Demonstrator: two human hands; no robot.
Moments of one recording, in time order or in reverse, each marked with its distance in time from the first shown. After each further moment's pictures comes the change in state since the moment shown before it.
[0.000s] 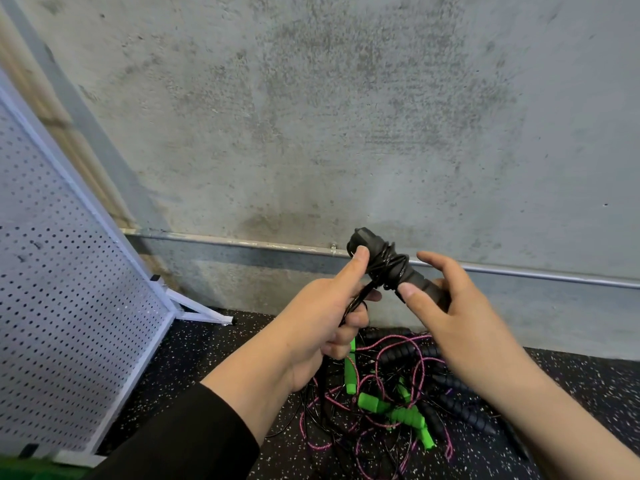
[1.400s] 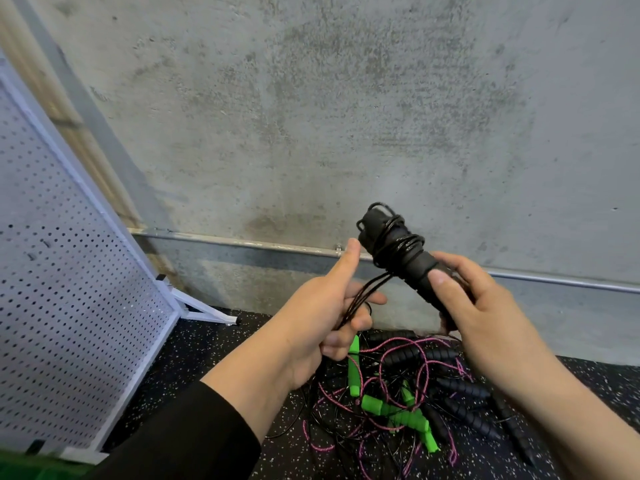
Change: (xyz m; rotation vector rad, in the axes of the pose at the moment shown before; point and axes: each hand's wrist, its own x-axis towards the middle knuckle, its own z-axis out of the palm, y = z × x) left_hand -0.006 0.006 -0.006 0.004 0.027 -0.036; right_hand 0.002 -0.004 -0.013 0.103 0.028 -0.054
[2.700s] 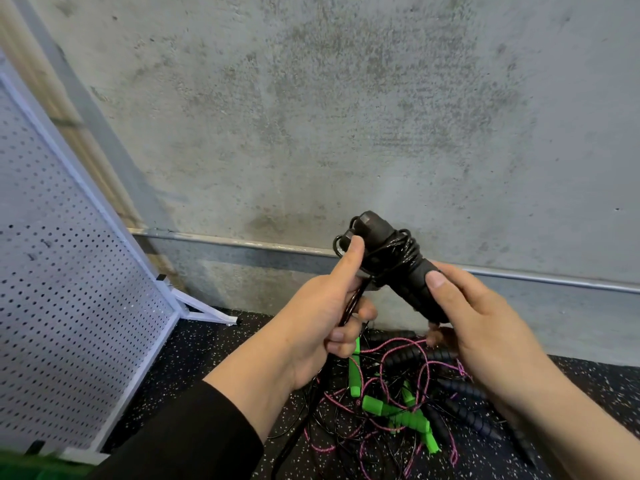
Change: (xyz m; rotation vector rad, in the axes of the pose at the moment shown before) left_hand 0.003 -0.001 -0.001 -0.130 -0.075 0.050; right_hand -0.008 -0.007 0.008 0.194 -0.032 0.130
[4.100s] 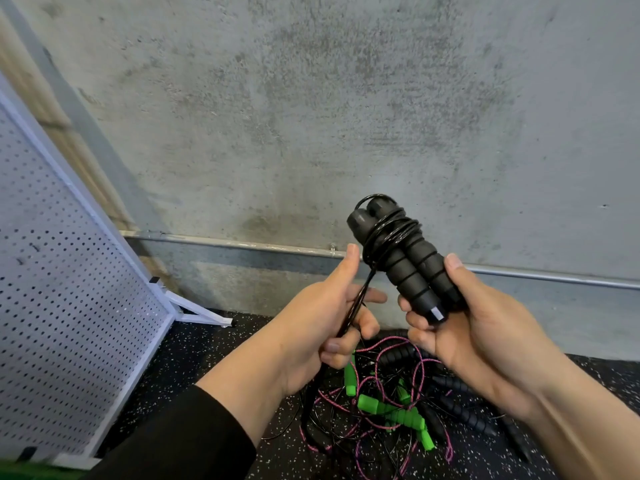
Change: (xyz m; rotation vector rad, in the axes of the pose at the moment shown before) left_hand 0.002 -0.004 0.004 0.086 -0.030 -0.076; right_hand 0.007 0.000 -0.006 0.795 -0.222 0.262
